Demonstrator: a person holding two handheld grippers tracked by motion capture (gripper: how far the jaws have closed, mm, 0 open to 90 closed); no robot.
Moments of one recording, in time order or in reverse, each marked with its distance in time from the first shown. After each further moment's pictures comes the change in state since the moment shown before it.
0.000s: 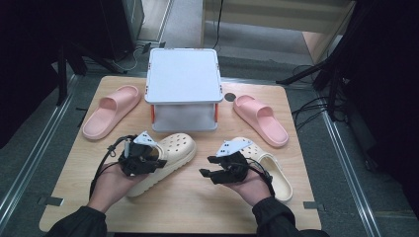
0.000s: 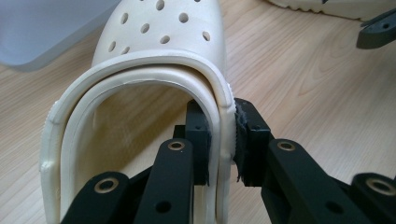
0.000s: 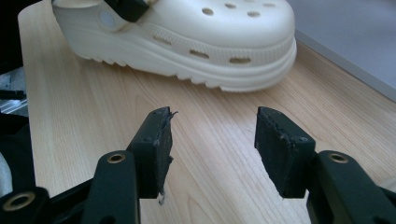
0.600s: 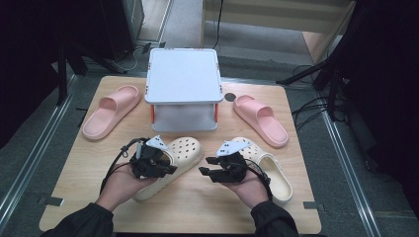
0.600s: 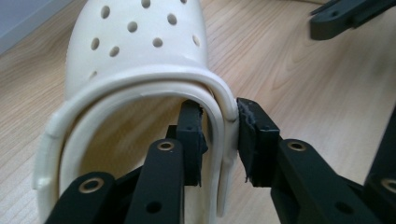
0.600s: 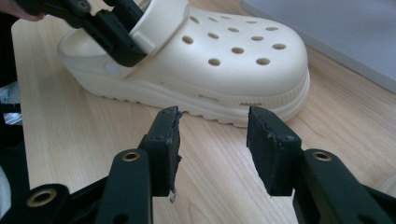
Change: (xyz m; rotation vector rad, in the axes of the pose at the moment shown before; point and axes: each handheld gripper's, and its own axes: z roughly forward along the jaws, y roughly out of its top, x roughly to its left) left arm -0.011 0.005 0.015 0.032 -0.097 0.057; right arm 0.000 -0.002 0.007 -0.021 -0.012 0.046
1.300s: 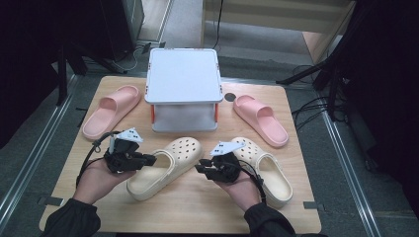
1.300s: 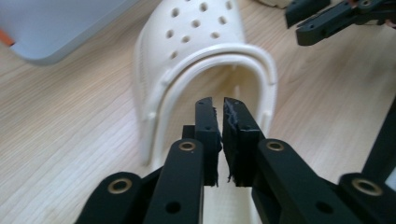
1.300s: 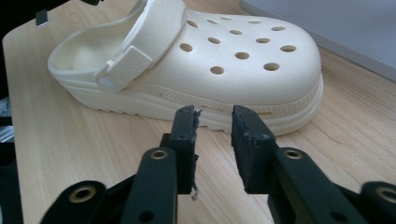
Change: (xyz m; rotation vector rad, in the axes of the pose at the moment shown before) left arm 0.033 -0.020 -0.047 -0.040 0.047 -0.050; right arm 0.005 0.000 0.019 -0.012 -0.010 0.046
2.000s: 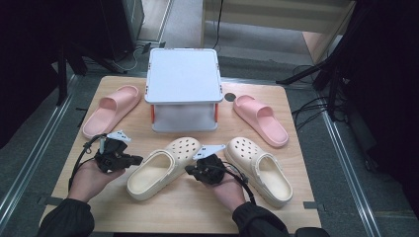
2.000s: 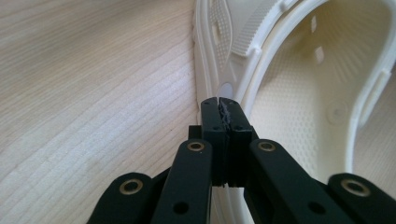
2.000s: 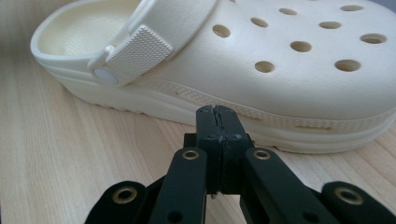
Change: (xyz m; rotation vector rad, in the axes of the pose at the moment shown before) left arm 0.041 -0.032 0.018 0.047 0.030 -0.103; right arm 0.015 0.003 0.040 0.081 0.015 -0.035
